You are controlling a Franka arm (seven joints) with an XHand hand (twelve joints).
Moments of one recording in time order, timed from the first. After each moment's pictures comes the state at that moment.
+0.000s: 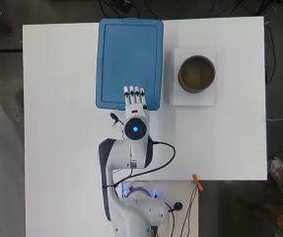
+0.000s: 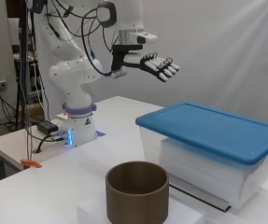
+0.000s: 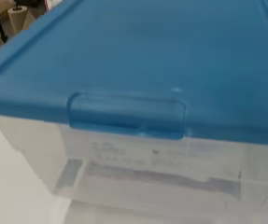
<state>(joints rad) 0.00 -0.68 -0.03 -2.59 -0.01 1.97 -0.97</state>
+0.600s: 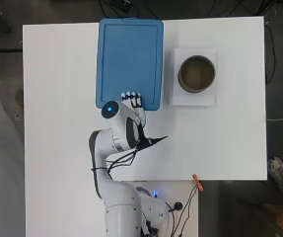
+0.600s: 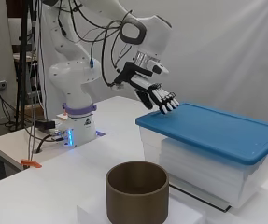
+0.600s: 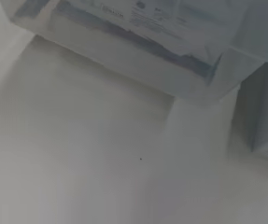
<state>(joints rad) 0.02 -0.41 0.10 -2.55 -0.27 1.86 -0.87</state>
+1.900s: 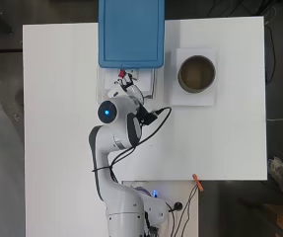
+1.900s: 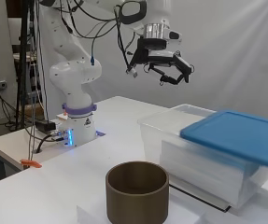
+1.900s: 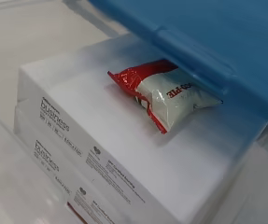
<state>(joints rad) 0.04 -0.44 0.04 -2.42 -0.38 2.11 -1.18</state>
